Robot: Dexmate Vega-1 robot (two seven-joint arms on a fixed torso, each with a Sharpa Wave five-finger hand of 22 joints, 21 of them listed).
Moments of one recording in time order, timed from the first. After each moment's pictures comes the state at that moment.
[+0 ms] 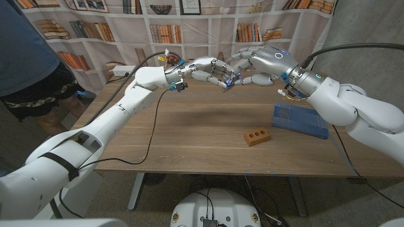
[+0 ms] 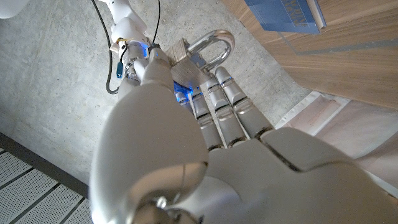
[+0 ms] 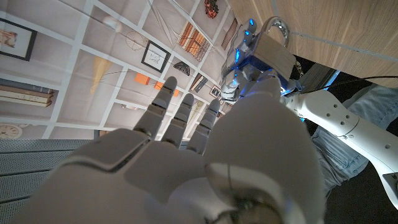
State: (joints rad) left arm 0.40 0.52 0.62 -1.31 -0.57 -0.53 -0.94; left_hand 1.28 0.14 0.03 -0.04 0.20 0.74 -0.03 0.20 0.20 0.75 -0.11 0.19 0.20 0.73 -0.07 0.18 0.18 0.66 -0.06 0.23 0.18; right arm -1.17 -0.98 -0.02 -2.30 -0.74 0.21 -0.03; right_hand 1.26 0.10 -0.29 0.08 0.39 0.93 -0.22 0.19 0.20 0.44 -0.21 0.20 0.19 0.33 -0.04 0.20 0.19 0.41 0.14 0.22 0.19
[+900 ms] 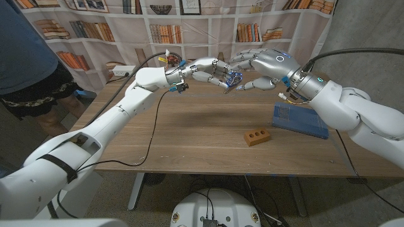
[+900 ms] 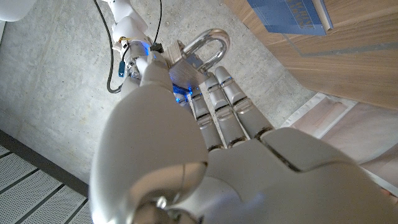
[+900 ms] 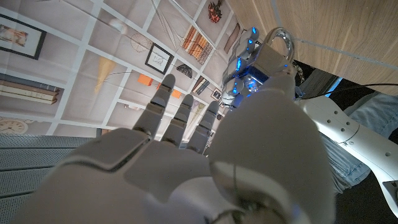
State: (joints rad) left arm 0.42 0.54 0.63 -1.35 -0.56 -0.53 -0.93; left_hand 1.28 0.14 0.03 -0.04 0.20 0.74 -0.03 0.20 0.20 0.75 -0.11 0.19 0.20 0.73 -0.07 0.18 0.18 0.67 -0.06 0.23 0.18; right arm -1.23 -0.96 0.02 -2.34 -0.78 0.20 -0.03; right_hand 1.19 0.08 -0.31 0.10 0.42 0.65 -0.22 0.17 0.20 0.39 -0.18 0.20 0.19 0.31 -0.04 0.19 0.19 0.43 0.17 0.22 0.19
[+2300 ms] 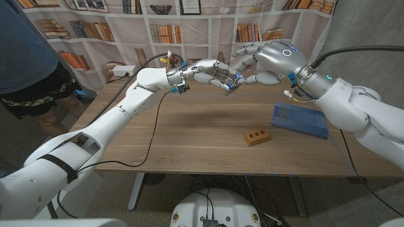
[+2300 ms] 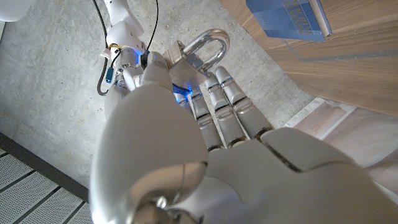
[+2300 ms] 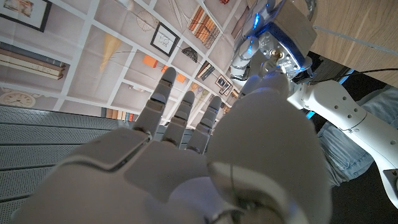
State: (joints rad) left arm 0.42 0.53 0.63 -1.34 -0.56 -0.52 -0.94; left_hand 1.28 0.14 0.04 -0.03 0.20 0.74 -0.03 0.20 0.20 0.75 -0.11 0.19 0.20 0.73 -0.07 0.18 0.18 0.67 -0.06 0.23 0.18; right arm -1.27 -0.88 0.11 -2.38 -0.82 0.26 -0.03; right_hand 1.22 0.10 -0.28 0.06 0.45 0.96 -0.22 0.35 0.28 0.46 -0.20 0.23 0.19 0.36 -0.04 0.19 0.19 0.51 0.17 0.22 0.19
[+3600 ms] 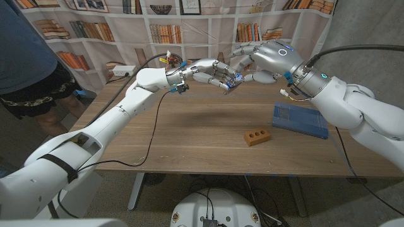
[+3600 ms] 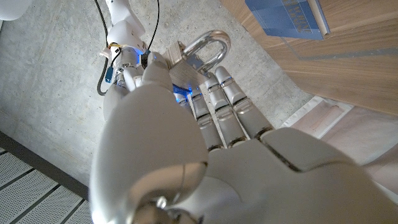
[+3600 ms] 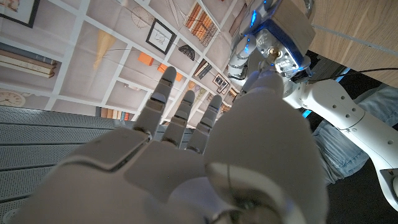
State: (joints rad) left arm 0.41 0.53 0.63 -1.33 -0.56 -0.52 -0.94; left_hand 1.28 0.14 0.04 -0.03 0.20 0.74 -0.03 0.20 0.20 0.75 -0.10 0.19 0.20 0.73 -0.07 0.18 0.18 0.67 -0.06 0.23 0.18; right arm -1.21 -0.89 0.06 -2.36 -0.83 0.27 -0.03; right_hand 1.26 0.13 -0.26 0.05 0.45 1.06 -0.23 0.41 0.30 0.50 -0.21 0.23 0.19 0.37 -0.04 0.19 0.19 0.51 0.16 0.22 0.19
